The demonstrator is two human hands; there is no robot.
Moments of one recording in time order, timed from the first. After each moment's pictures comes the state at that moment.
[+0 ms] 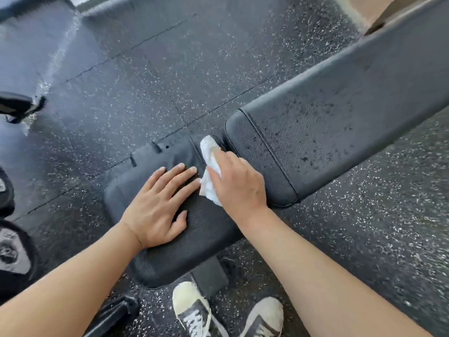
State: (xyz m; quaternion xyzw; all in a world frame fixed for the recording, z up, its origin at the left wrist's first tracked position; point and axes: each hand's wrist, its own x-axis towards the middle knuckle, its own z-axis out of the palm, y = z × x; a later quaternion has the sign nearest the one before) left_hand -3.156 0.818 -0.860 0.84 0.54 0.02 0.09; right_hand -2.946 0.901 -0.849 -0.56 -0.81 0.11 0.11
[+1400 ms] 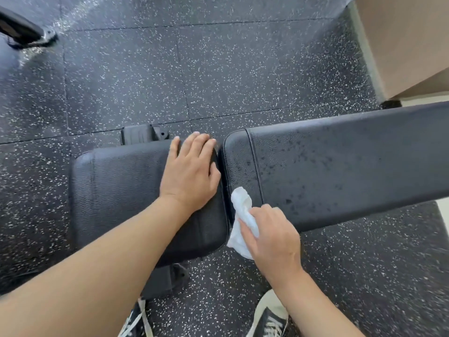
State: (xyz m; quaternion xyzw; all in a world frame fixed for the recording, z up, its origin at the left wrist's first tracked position) left_hand -3.042 0.914 -0.855 0.58 0.80 0.08 0.11; right_hand -2.809 0.914 -0.849 -0.41 -0.90 0.05 0.15
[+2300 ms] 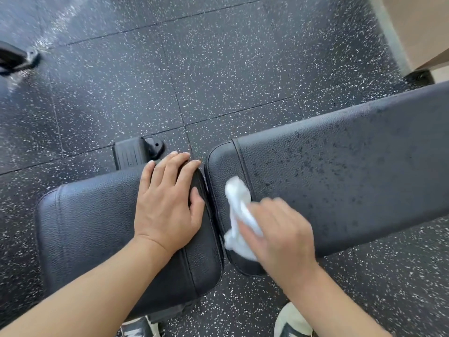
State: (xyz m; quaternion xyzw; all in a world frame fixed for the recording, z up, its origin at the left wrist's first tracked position) left_hand -3.039 0.917 -0.865 0.58 0.81 0.08 0.06; right_hand -2.824 0.975 -0.871 -0.37 -0.91 0.04 0.17
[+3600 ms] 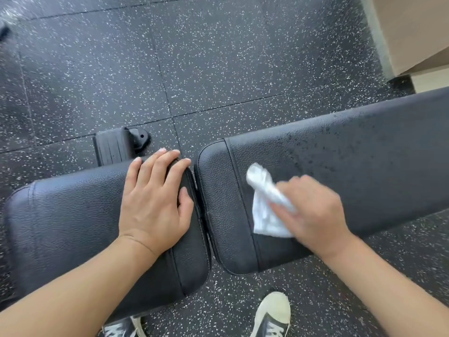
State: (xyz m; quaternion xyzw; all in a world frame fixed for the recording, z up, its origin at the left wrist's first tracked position) left_hand -3.040 0.917 -0.869 0.58 0.81 0.10 0.05; right_hand -2.777 1.056 -0.866 -0.29 -0.94 -0.01 0.17
